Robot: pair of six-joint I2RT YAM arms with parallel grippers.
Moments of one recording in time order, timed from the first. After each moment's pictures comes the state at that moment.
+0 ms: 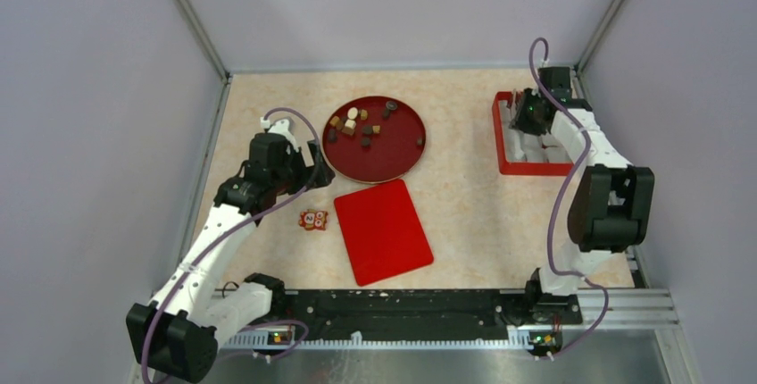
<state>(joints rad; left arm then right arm) -0.27 0.98 0.87 -0.58 0.07 -0.47 -0.03 1.68 1.33 -0.51 -0.02 0.30</state>
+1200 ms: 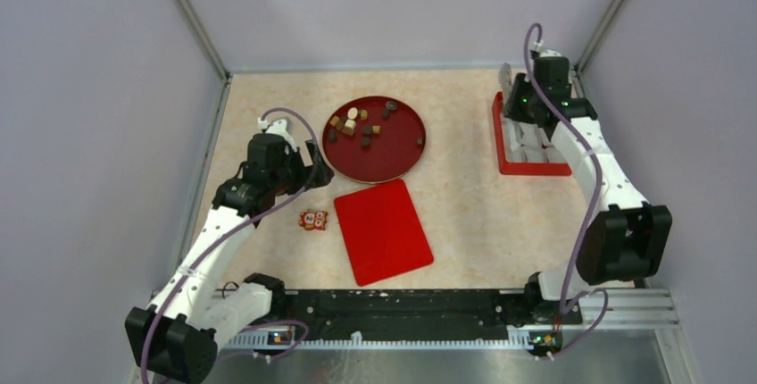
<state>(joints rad) -0.27 0.96 0.87 -0.58 0.07 -0.49 0.05 1.51 1.35 -0.54 0.01 0.29</state>
